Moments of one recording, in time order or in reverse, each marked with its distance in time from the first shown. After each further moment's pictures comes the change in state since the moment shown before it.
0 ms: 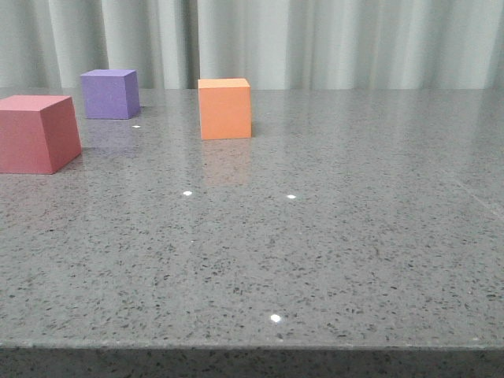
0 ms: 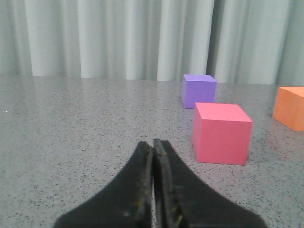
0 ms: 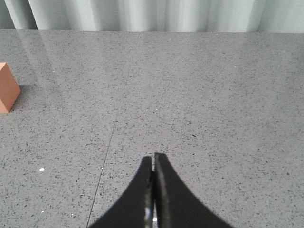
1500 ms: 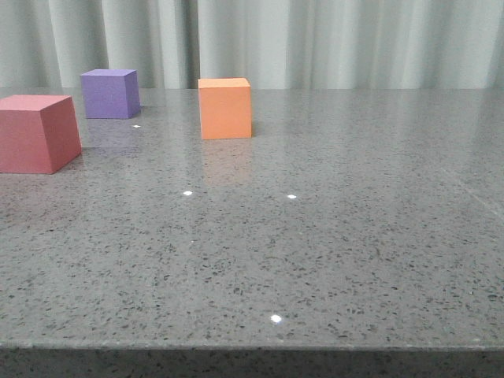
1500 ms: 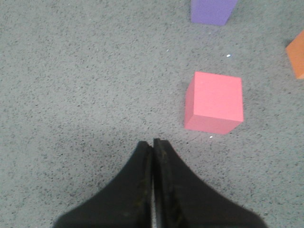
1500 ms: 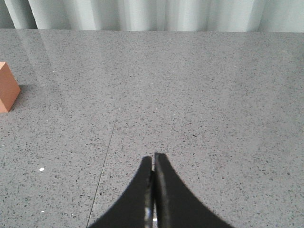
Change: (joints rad) left arm 0.000 0.979 -1.160 -0.067 1.003 0.000; right arm 0.000 0.000 0.000 0.000 0.002 0.000
